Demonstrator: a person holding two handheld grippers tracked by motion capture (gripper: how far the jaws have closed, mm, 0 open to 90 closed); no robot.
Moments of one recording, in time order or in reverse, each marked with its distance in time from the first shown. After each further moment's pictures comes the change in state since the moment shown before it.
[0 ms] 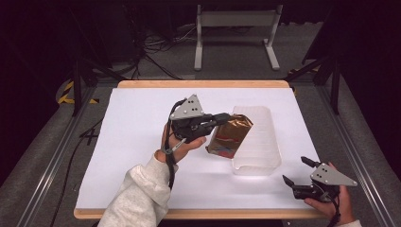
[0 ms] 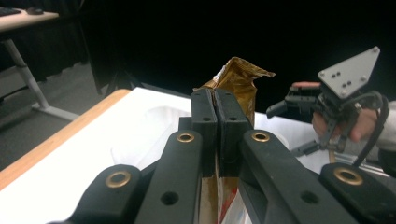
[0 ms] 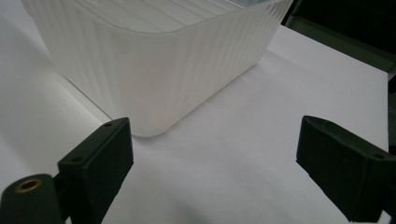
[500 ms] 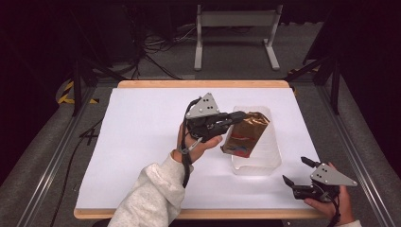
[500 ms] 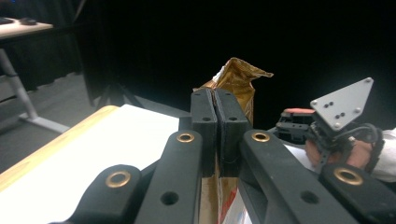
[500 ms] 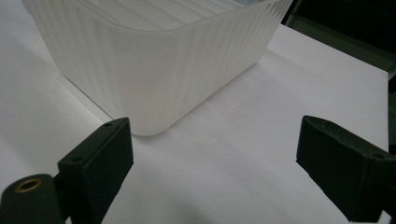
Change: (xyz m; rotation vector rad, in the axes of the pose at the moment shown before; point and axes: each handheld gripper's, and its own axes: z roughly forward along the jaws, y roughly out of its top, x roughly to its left) left arm -0.016 0.010 0.034 -0.052 -0.024 -0.030; right arm 0.000 0.000 0.000 0.001 0.002 -0.001
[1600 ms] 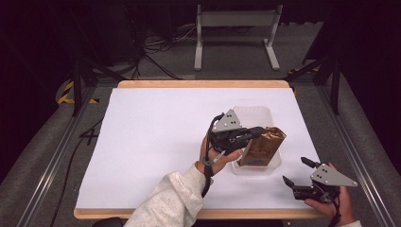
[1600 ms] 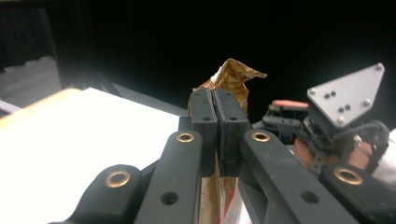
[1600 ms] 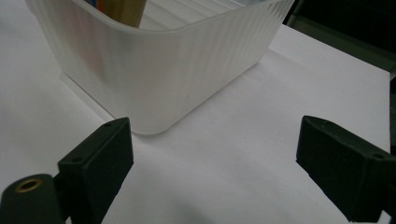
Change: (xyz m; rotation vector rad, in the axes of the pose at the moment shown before) left arm -0.019 -0.038 0.051 0.023 -0.041 -0.077; right arm 0.001 0.000 -0.001 -0.001 0.004 -0.001
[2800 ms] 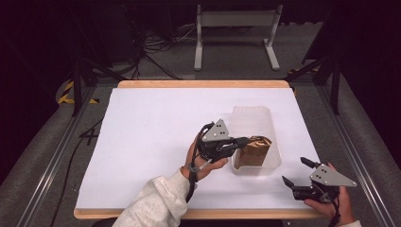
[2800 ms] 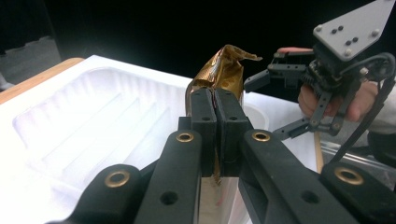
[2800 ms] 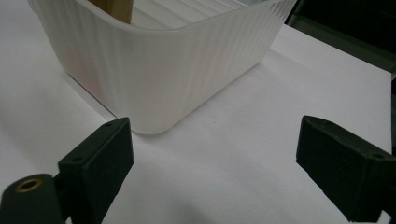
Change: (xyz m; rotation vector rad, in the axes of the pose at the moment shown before) left arm 0.006 -0.026 -0.025 0.116 0.004 0.062; right arm 0.001 0.000 0.001 0.003 0.002 -0.008
